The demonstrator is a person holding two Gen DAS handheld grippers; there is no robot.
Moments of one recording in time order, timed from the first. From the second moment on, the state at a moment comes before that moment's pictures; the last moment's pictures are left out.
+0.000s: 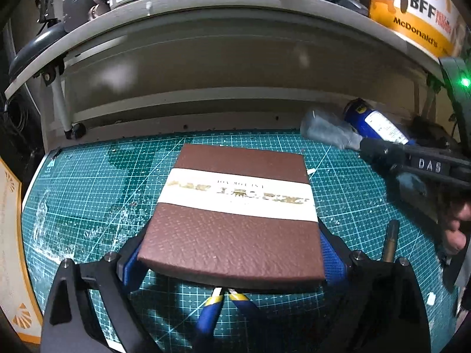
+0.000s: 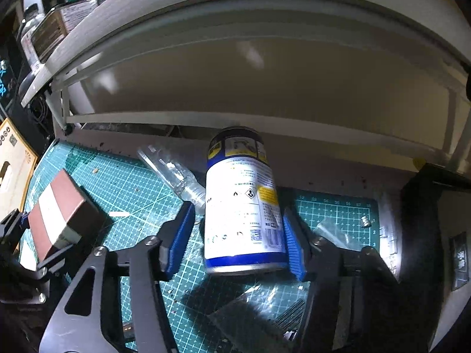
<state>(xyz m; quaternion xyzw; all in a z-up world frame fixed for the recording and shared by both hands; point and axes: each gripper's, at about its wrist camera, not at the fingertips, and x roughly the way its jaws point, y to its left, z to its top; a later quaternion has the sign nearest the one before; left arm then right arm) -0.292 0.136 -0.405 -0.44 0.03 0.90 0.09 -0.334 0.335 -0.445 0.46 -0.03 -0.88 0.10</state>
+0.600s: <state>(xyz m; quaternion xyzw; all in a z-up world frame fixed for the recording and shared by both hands) -0.270 0.117 -0.378 -0.41 -0.01 0.91 0.10 -0.304 0.340 -0.411 0.43 -0.05 -0.90 0.10</state>
